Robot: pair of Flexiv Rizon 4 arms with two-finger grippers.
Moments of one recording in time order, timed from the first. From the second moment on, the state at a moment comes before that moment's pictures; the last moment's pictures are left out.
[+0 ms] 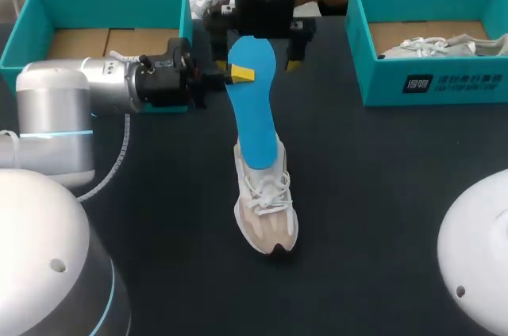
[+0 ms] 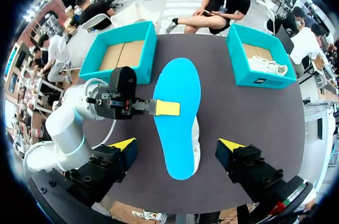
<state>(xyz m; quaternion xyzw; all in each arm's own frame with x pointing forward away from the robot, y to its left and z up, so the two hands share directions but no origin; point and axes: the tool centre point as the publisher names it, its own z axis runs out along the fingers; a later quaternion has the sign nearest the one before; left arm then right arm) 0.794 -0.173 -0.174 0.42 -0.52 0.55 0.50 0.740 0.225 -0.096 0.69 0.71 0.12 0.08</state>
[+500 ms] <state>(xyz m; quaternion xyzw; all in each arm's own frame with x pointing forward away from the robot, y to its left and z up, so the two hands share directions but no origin) 0.794 -0.173 -0.174 0.42 -0.52 0.55 0.50 0.746 0.241 -0.094 0.69 0.72 0.10 0.09</state>
